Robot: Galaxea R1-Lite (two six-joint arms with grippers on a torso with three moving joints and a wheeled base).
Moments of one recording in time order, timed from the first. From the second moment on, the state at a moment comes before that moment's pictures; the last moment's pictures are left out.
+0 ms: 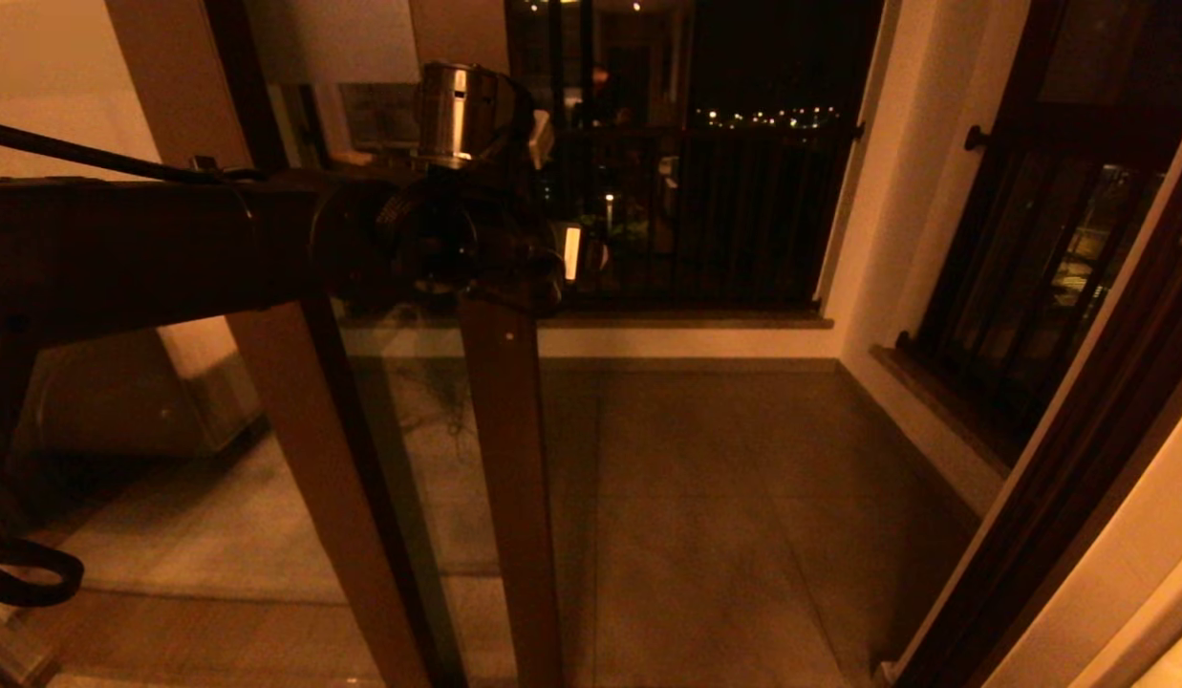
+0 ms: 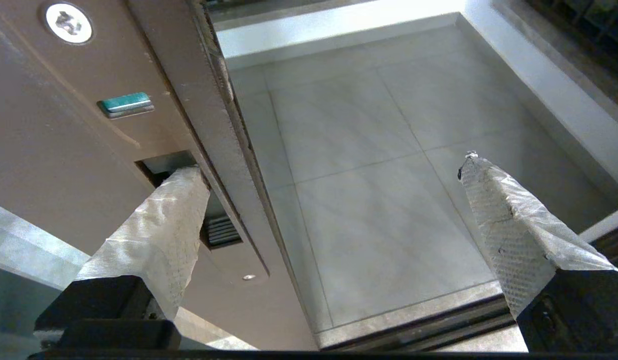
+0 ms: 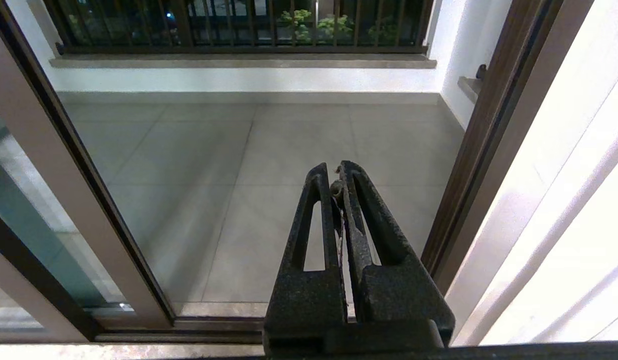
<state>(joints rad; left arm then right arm) -0.60 2.05 -1.90 0.10 0.25 -0.03 0.00 0.00 0.00 0.00 0.02 -0.03</state>
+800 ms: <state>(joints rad) -0.63 2.09 -1.91 0.09 0.24 -0.03 0.00 0.00 0.00 0.00 0.02 -0.03</state>
